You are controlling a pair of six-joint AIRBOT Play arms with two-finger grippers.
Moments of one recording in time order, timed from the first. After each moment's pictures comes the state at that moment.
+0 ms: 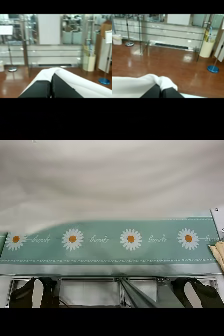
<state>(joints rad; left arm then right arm) 0.52 -0.44 1.60 0.92 -1.02 -1.33 -0.27 -0.67 1.92 -1.13 1.36 1.41</state>
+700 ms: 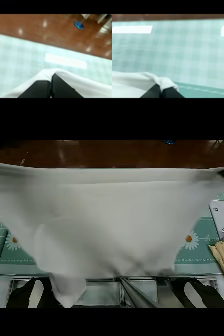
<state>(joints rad) 0.45 -0.64 1.11 0.80 -1.08 -1.33 -0.27 -0.84 1.41 -1.02 1.40 1.41</state>
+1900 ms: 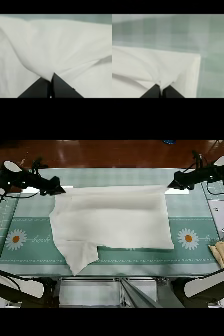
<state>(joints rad) 0.16 -1.74 1.51 0.96 -1.26 -1.34 -0.25 -1.80 1.68 -1.00 1.33 1.33</state>
